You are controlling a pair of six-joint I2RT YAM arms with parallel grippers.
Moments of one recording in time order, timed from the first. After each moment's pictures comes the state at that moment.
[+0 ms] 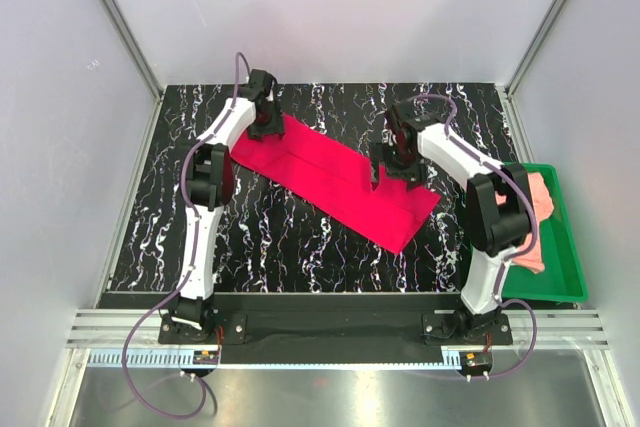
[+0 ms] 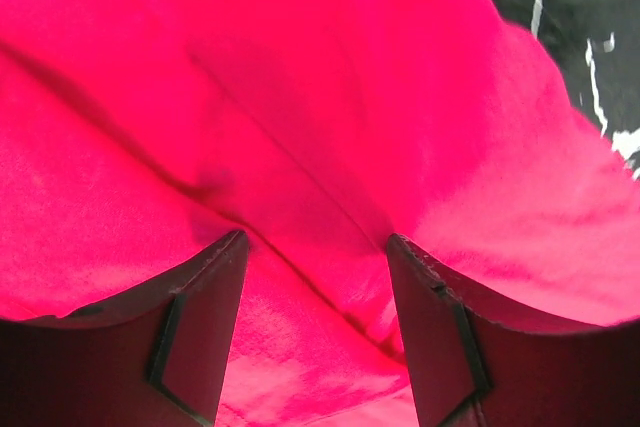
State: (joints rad) left arm -0.20 2.49 2.23 -0.82 -0.04 -0.37; right arm 0.36 1.86 1.45 -0.90 -0.05 0.36
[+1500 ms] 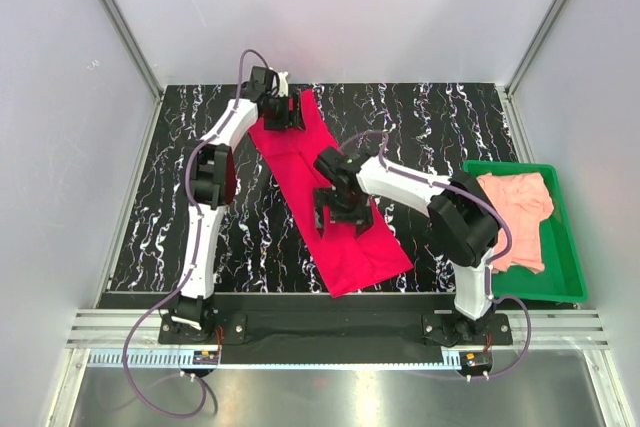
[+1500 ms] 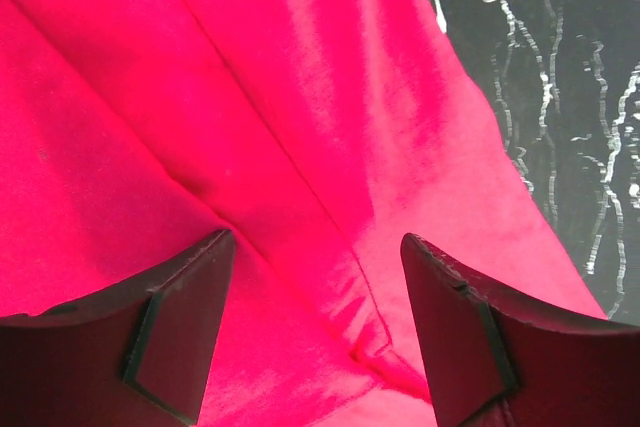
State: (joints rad) left arm -0.21 2.55 2.29 -0.65 0.36 -0.19; right arm 0.79 1.95 1.43 -0.90 -0.12 0.71
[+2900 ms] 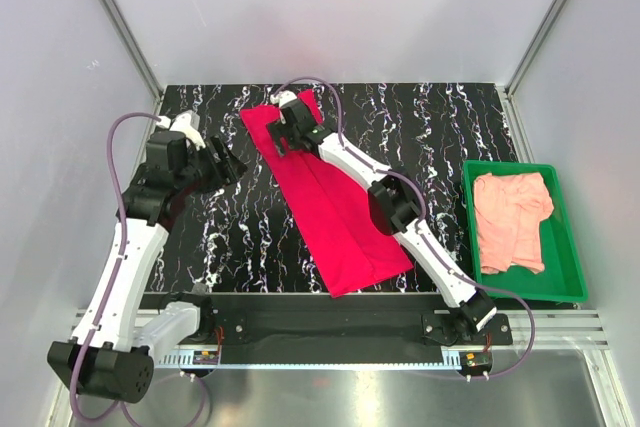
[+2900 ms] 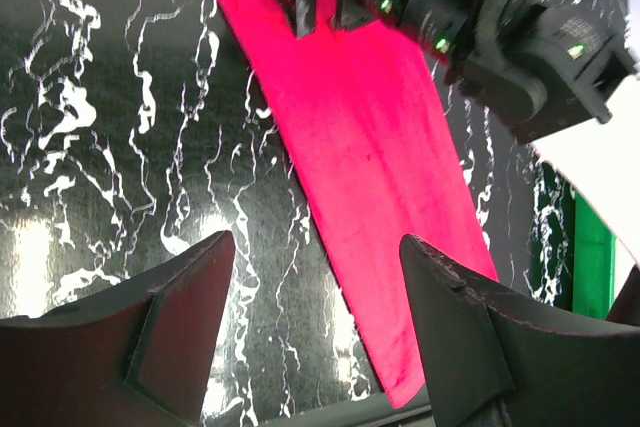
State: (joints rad) left arm -0.14 0.97 1.05 -0.67 0.18 -0.48; right arm 0.70 2.80 2.62 -0.47 0.16 0.05
